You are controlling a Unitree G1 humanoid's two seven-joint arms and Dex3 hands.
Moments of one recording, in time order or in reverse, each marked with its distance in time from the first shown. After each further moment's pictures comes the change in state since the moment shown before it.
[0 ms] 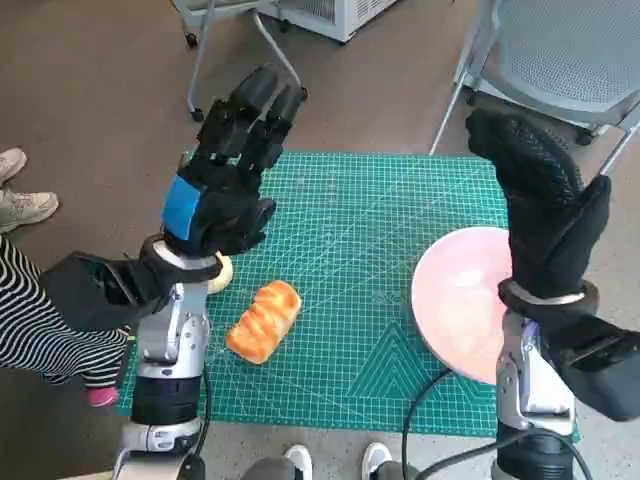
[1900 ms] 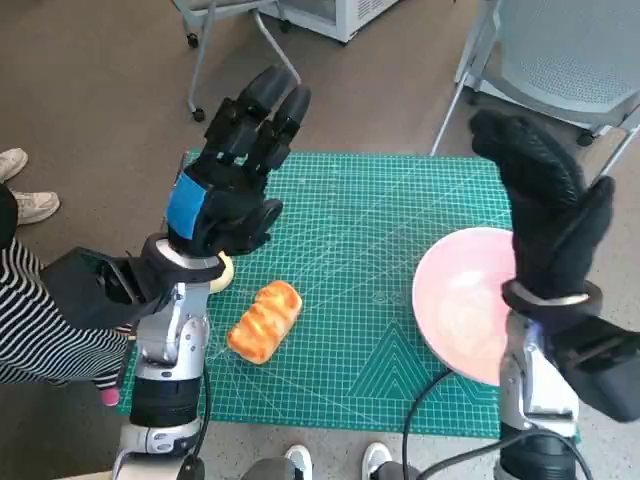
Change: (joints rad) left arm 0.001 0.005 -0.018 -0.040 0.000 0.049 0.007; right arm 0.020 -0.044 -0.055 0.002 0.039 0.000 0.030
